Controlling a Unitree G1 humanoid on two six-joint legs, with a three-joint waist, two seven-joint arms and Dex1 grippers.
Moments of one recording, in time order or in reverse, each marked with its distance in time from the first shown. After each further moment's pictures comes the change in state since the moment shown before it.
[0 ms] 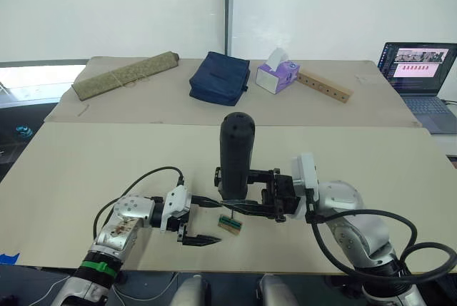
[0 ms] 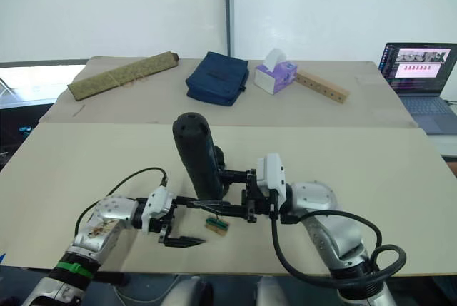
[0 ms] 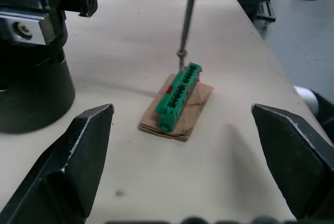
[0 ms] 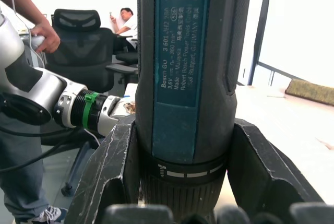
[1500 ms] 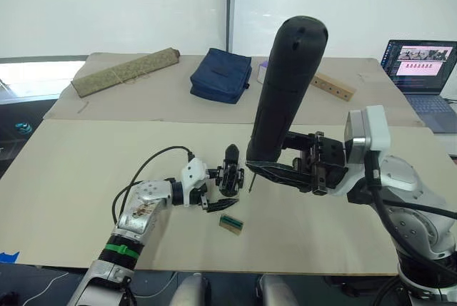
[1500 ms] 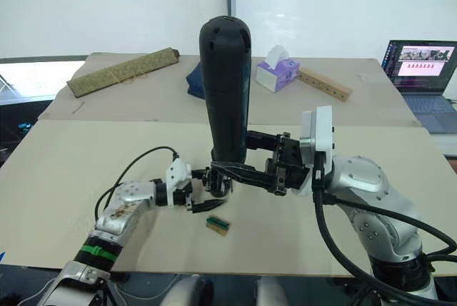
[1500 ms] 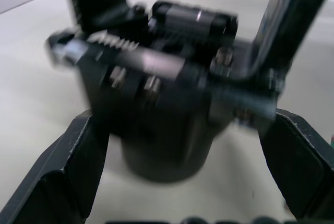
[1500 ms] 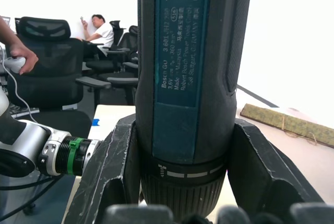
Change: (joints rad) left arm -0.165 -0.165 0.001 0.052 0.115 0.129 0.337; right arm -0.102 -0.173 -0.239 -0.192 0.309 0.221 -0.219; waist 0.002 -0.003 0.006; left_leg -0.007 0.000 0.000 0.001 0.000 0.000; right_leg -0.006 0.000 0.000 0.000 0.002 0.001
